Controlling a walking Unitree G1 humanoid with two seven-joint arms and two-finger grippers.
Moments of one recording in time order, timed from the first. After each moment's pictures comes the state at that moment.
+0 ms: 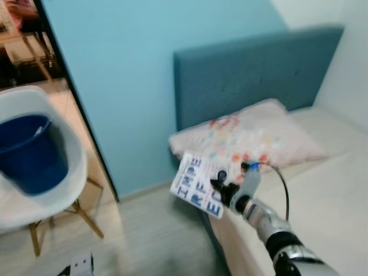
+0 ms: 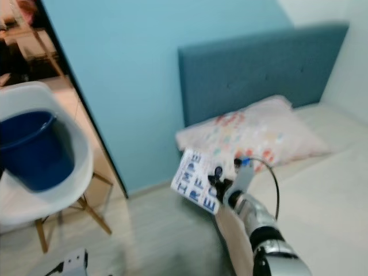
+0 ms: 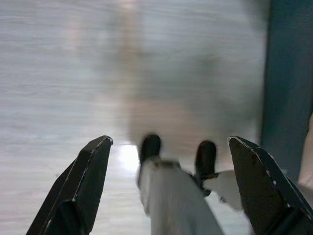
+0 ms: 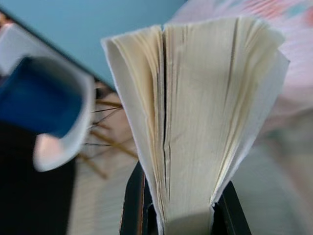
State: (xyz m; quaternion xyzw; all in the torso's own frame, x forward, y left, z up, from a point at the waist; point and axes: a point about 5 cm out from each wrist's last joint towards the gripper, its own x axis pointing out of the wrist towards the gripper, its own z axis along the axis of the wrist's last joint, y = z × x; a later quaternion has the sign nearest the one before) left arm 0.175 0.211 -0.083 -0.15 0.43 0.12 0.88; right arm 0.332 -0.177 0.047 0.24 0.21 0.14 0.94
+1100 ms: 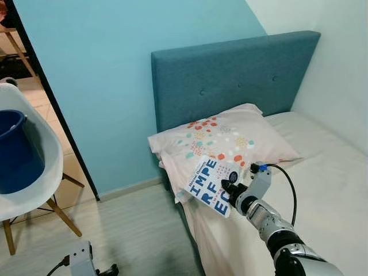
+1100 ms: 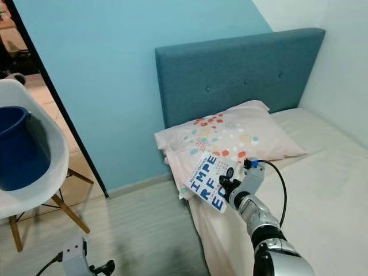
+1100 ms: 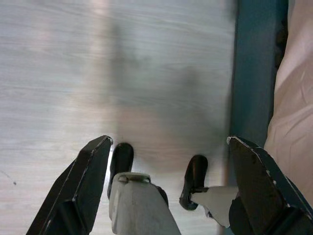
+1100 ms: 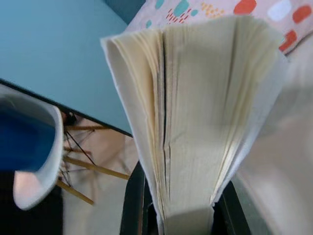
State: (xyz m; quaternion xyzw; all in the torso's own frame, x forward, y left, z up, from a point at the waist) left arm 0.187 0.213 -0.076 -0.18 0.39 0.13 0.89; right arm 0.329 -0.188 0.038 0.30 0.20 0.05 0.93
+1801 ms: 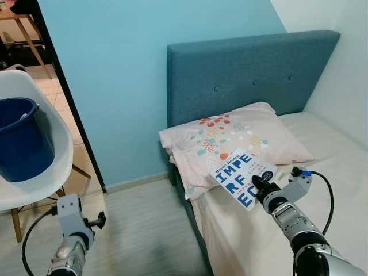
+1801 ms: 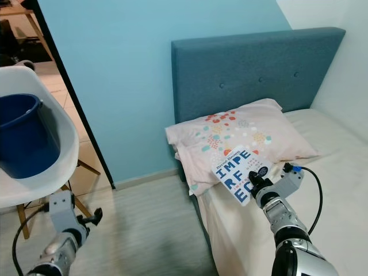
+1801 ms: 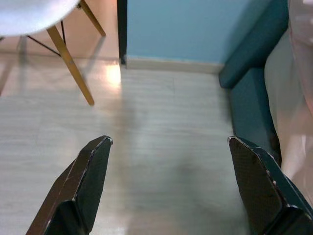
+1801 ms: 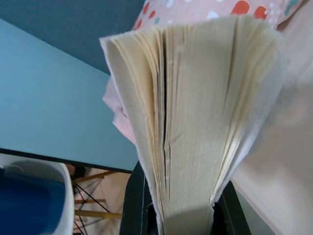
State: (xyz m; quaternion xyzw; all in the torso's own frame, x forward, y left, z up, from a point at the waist) left arm 0.269 0.253 -0.003 -0.10 0.20 0.13 0.97; right arm 0.324 -0.250 0.052 0.39 0.13 -0.04 0.91
